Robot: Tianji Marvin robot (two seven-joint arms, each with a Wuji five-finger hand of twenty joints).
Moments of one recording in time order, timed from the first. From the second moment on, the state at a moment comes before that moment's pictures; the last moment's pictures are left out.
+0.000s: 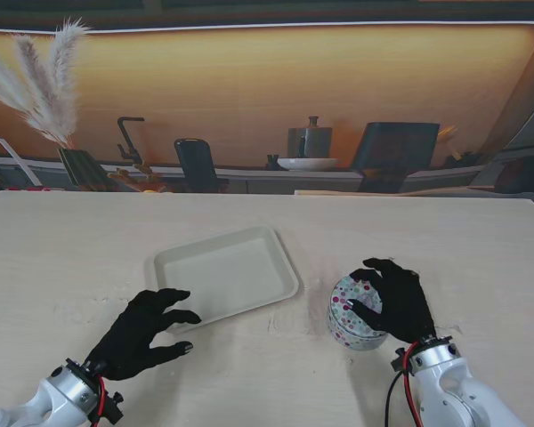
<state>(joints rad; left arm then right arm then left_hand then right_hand) 2.17 -1.08 -1.58 -2.00 0.67 -0.41 -0.04 -1.90 -1.12 1.42 -1.62 -0.91 -0.26 -0.46 0.90 -0.17 0.13 0.15 0.49 0.05 0.37 0.46 0.25 0.12 0.15 0.38 0.13 0.10 0.14 0.42 -0.09 0.21 0.17 0.66 0.30 -0.33 0.77 -0.09 0.45 0.04 0.64 0.22 0.29 0.08 0.57 0.30 0.28 0.14 0.37 0.26 0.03 0.34 0.90 0.40</state>
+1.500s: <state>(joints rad) 2.16 -1.09 -1.51 -1.95 0.55 -0.51 0.03 -1.95 -1.15 1.18 -1.82 -0.71 -0.35 -0.45 0.82 -0.12 0.02 0.11 0.34 0.12 0.16 0.29 0.29 0.15 0.15 0.37 0.25 0.15 0.21 0.44 -0.01 0.30 0.21 0.73 0.31 -0.43 0.81 -0.09 0.54 0.11 0.59 0.24 0.54 0.15 0.52 0.30 0.64 0.23 0.49 0.31 0.27 0.46 1.09 0.50</state>
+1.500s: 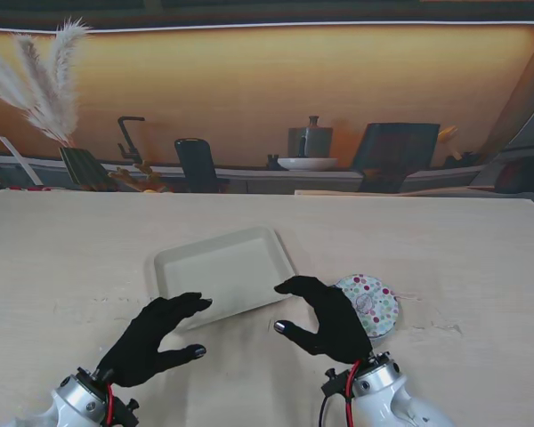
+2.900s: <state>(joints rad) 2.09 -1.10 -1.48 -1.89 0.40 -0.54 0.00 -1.97 -1.15 1.18 -1.82 -0.68 -0.35 -0.43 0.82 -0.12 0.02 0.11 0.34 0.12 0.18 0.29 0.32 0.16 0.16 0.36 0.28 0.17 0.22 0.44 0.05 0.35 0.25 0.77 0.31 -0.41 0.77 -0.09 0.50 0.14 0.55 0.20 0.54 0.15 0.52 0.29 0.65 0.23 0.48 0.31 0.27 0.46 1.09 0.51</state>
